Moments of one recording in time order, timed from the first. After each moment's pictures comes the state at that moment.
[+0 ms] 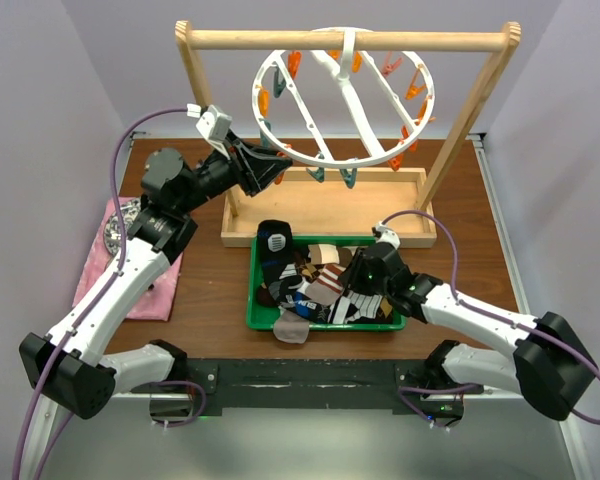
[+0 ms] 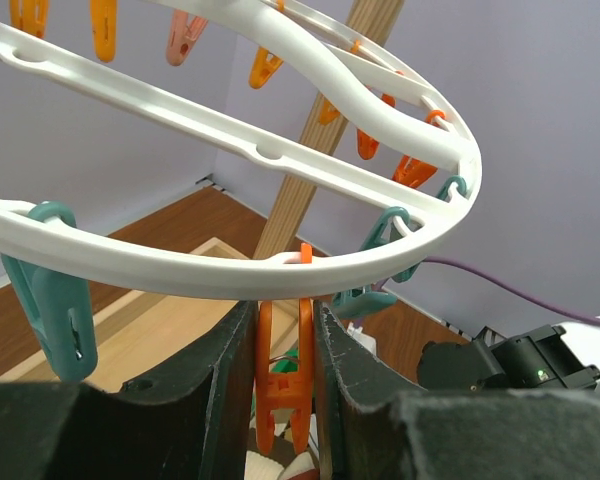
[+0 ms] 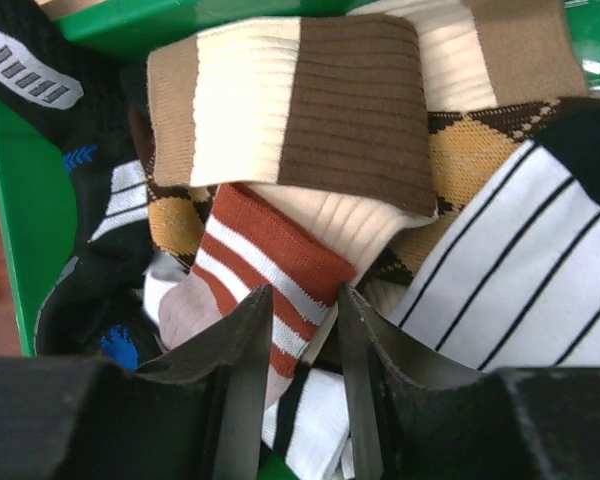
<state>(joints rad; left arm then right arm) -0.44 1.17 1.17 0.21 0.55 -0.41 0.73 1.12 0.52 -0.12 0.16 0.89</state>
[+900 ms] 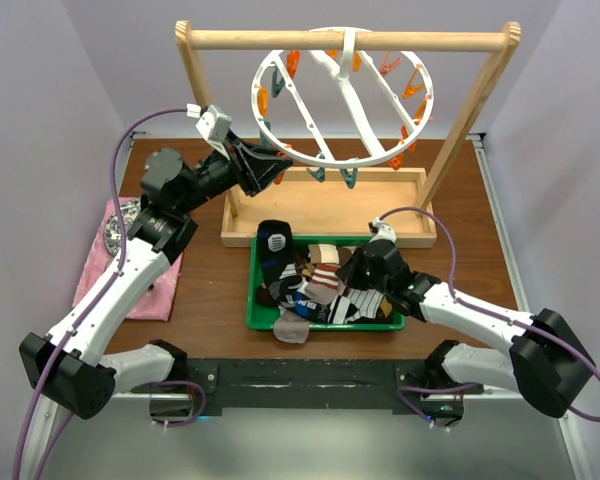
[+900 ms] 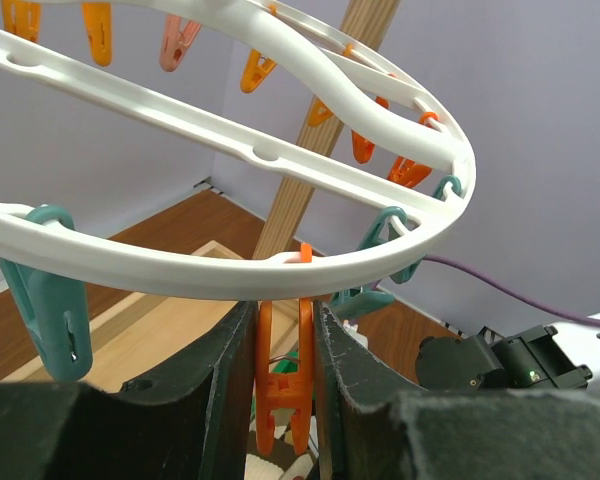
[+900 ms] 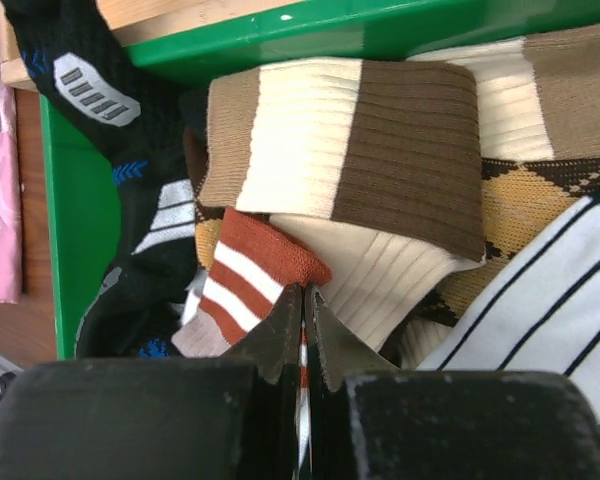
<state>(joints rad) -0.44 1.17 1.17 0.22 0.55 -0.41 0.72 1.15 0.52 0.00 0.13 0.86</state>
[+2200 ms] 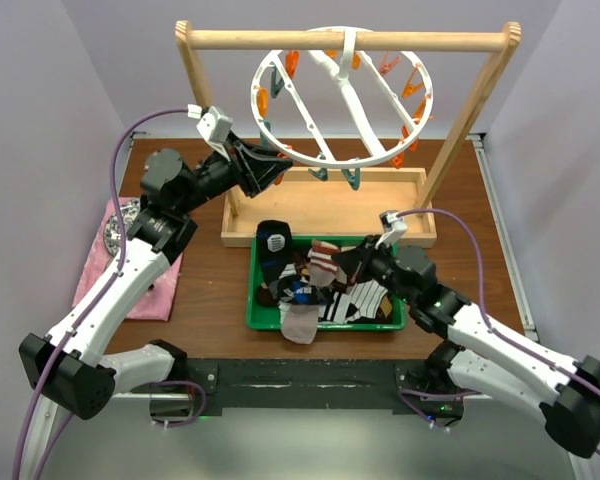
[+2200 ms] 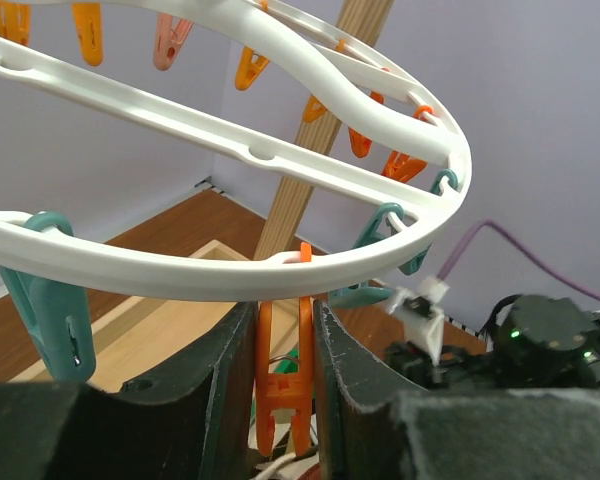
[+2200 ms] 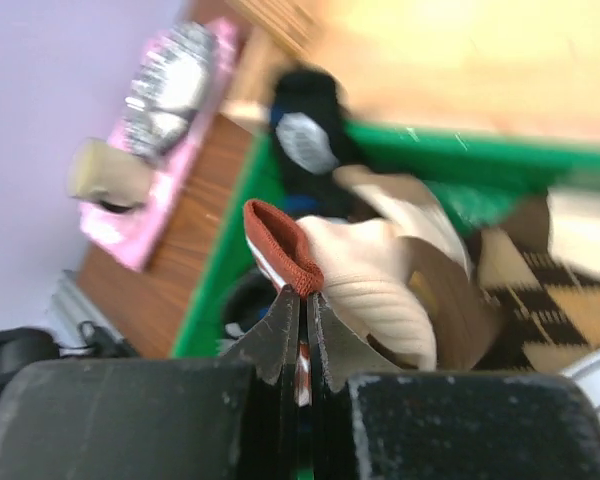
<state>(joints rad) -0.44 1.17 1.17 0.22 0.57 -0.39 0.74 0.89 0.46 0.16 0.03 0.70</state>
